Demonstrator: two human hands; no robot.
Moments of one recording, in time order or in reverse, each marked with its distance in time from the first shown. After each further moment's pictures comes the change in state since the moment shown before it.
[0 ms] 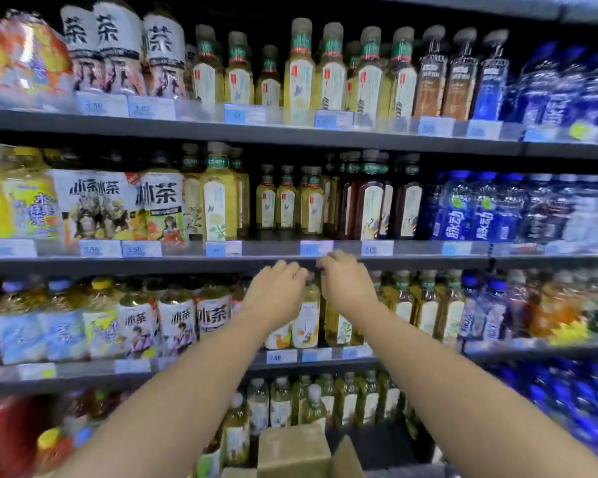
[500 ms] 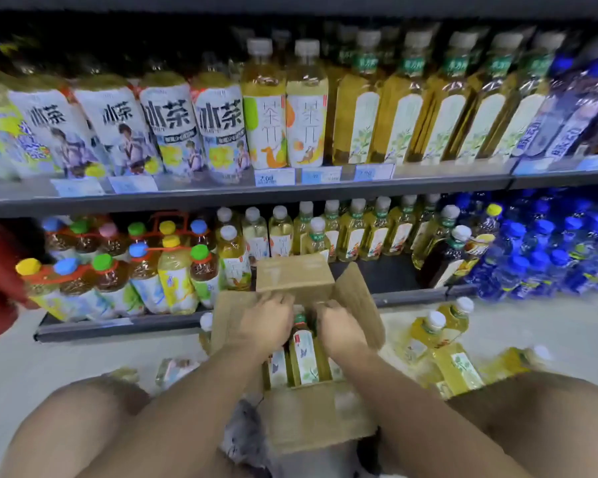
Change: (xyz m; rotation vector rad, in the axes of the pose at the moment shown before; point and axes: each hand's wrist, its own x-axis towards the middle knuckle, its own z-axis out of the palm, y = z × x) left_hand -0.276 0.127 0.252 -0.307 -0.698 -0.212; right_hand -0.300 0.002 0.303 0.237 -0.736 0.276
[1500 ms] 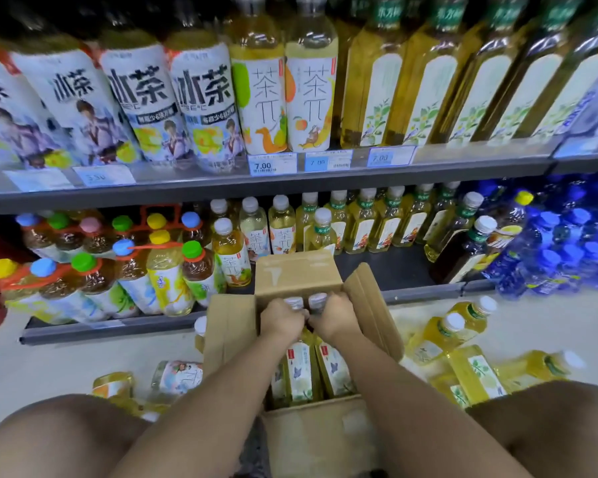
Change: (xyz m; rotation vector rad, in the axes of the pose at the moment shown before) left_hand 0.058 0.008 0.055 -0.894 -0.128 -0.726; right_hand 0.071 0.002 0.032 0.318 -0.052 0.230
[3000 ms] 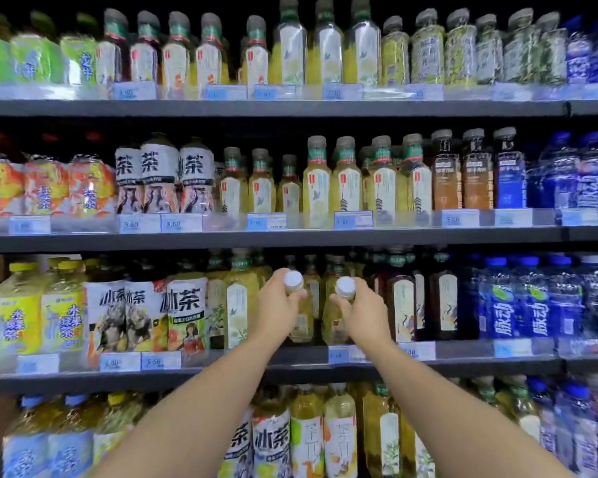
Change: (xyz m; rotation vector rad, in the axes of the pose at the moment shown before) left_hand -0.174 0.410 -0.385 -0.160 0.653 1.027; right_hand -0.094 -0.333 -0.454 0.323 0.824 -0.666
